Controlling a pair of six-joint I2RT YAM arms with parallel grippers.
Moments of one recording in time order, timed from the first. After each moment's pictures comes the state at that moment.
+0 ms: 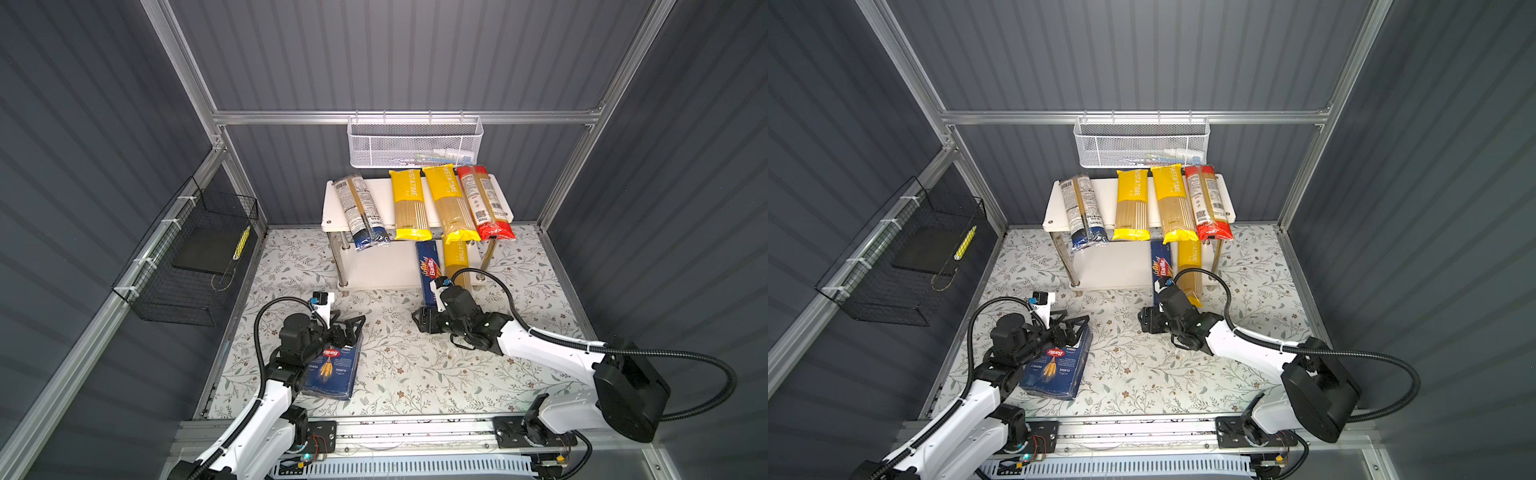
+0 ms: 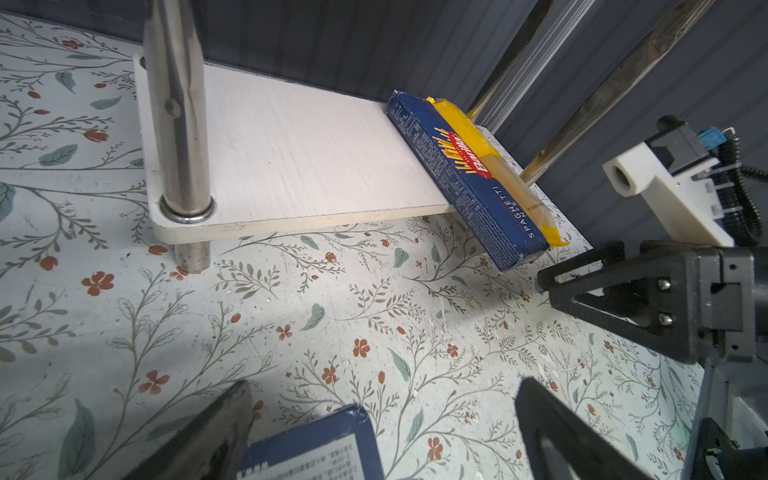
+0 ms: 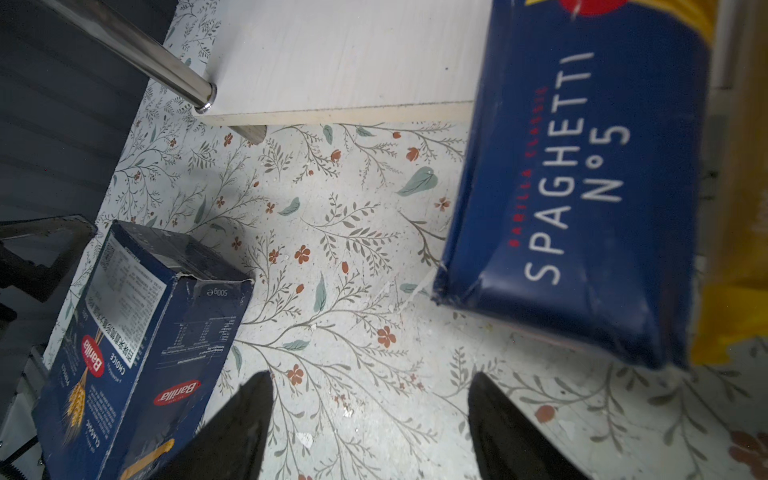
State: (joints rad) left arm -0.26 0.80 0.27 0.18 0.43 -0.29; right arm 0.77 1.39 0.77 -0.09 0.00 0.60
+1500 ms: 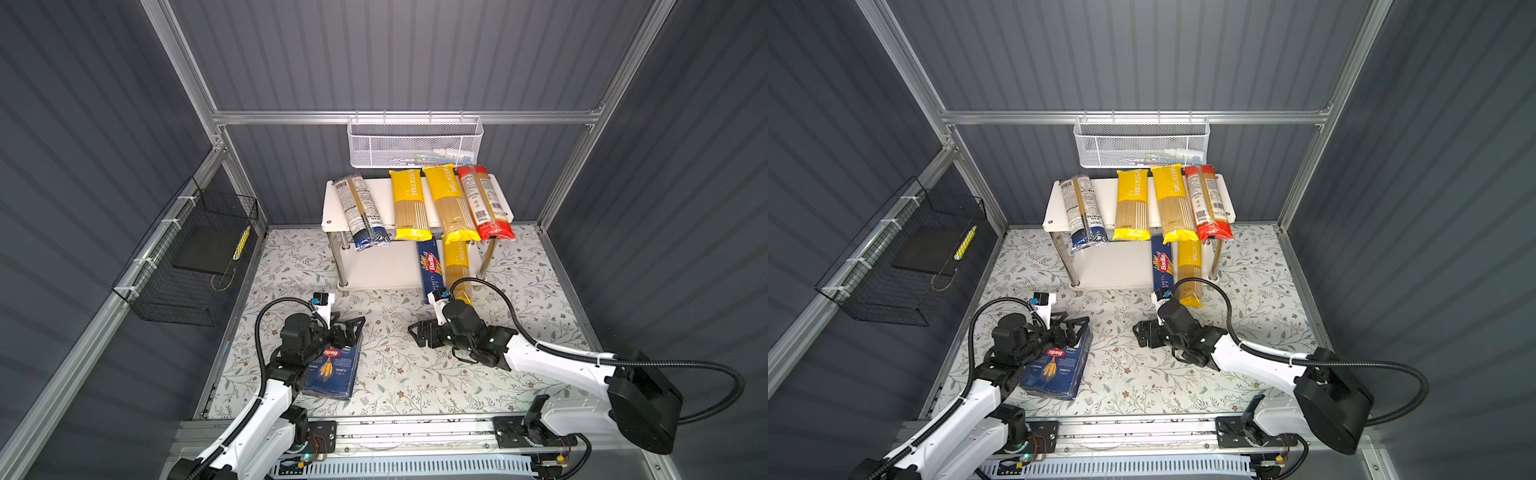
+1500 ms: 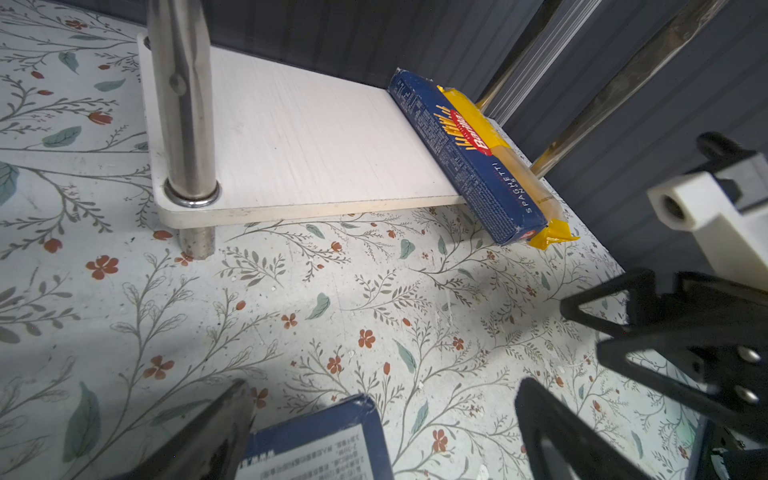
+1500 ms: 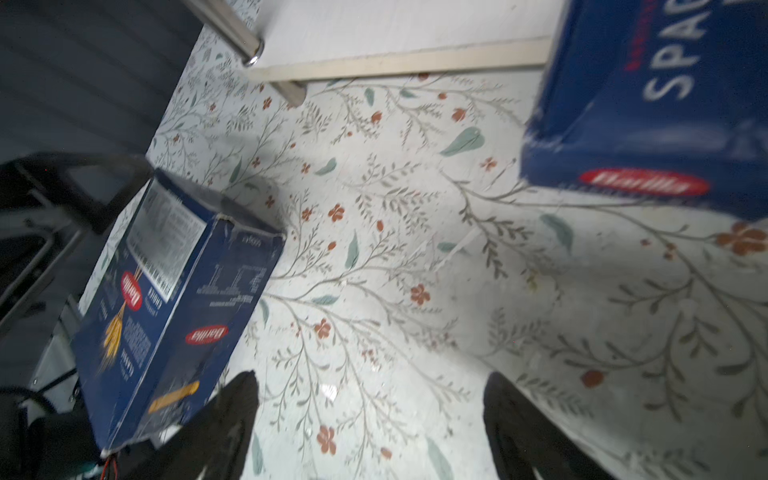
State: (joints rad) left arm -0.26 0.81 0.27 0.15 0.41 -0.29; right arm 0.88 1.27 0.63 -0.02 0.00 0.62
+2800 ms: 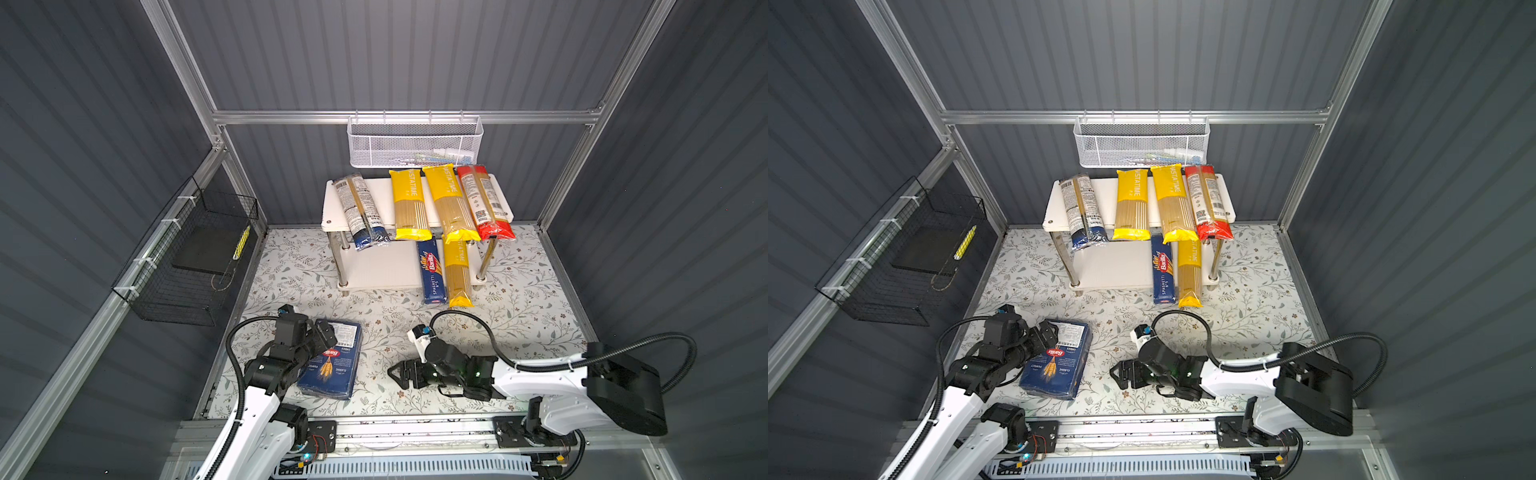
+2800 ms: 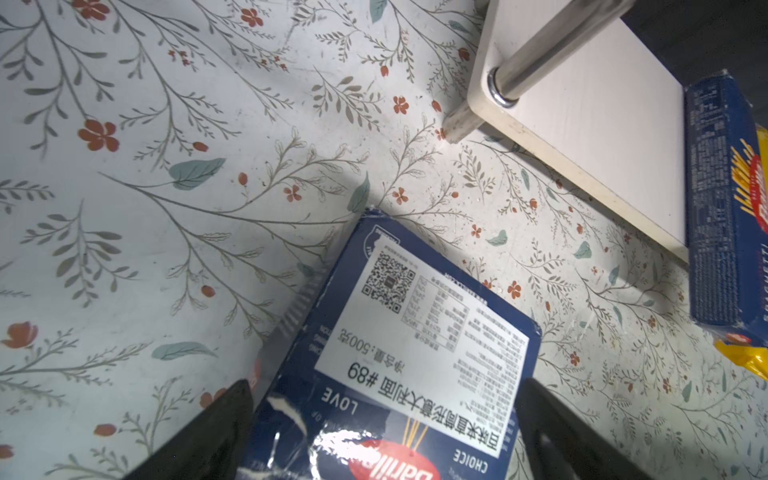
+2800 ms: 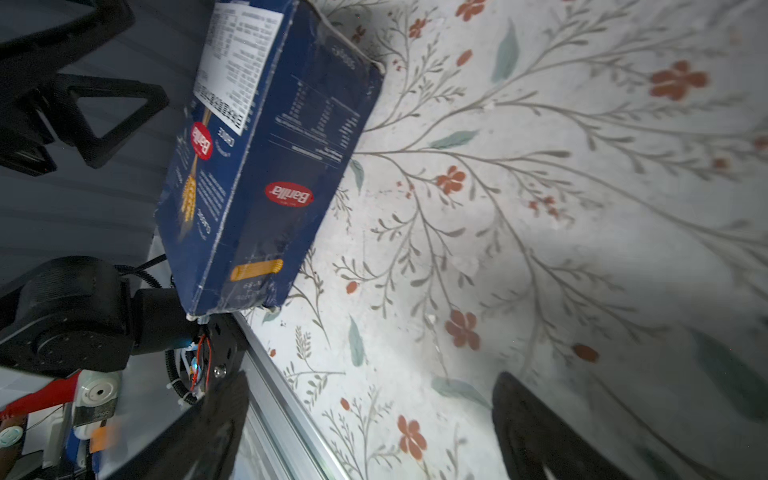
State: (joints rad) left arm -0.26 0.67 0.53 -0.71 -0.05 -0.67; right arm 1.17 1.43 0.53 0.26 -0.05 0.89
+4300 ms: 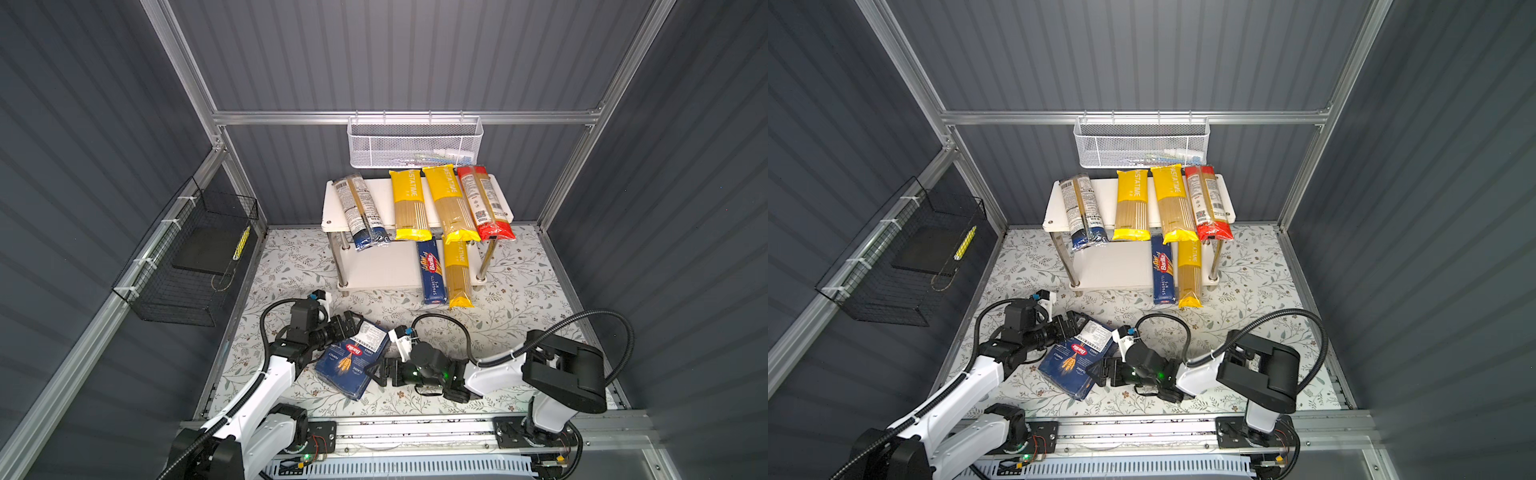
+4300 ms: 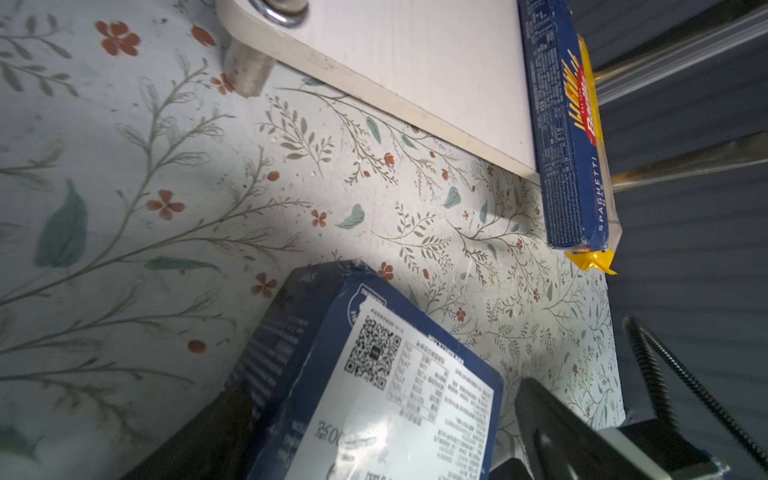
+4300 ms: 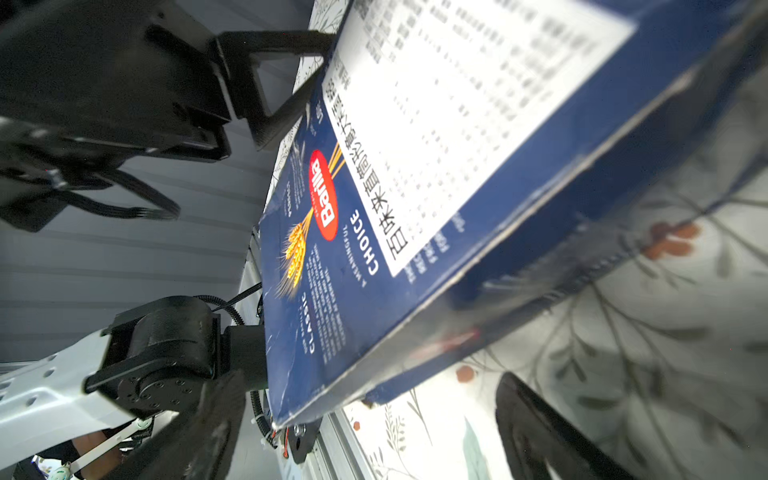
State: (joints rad) left arm -0.28 1.01 0.46 -0.17 0.39 -0.59; right arm 1.20 1.67 0.53 0.72 -0.09 1.04
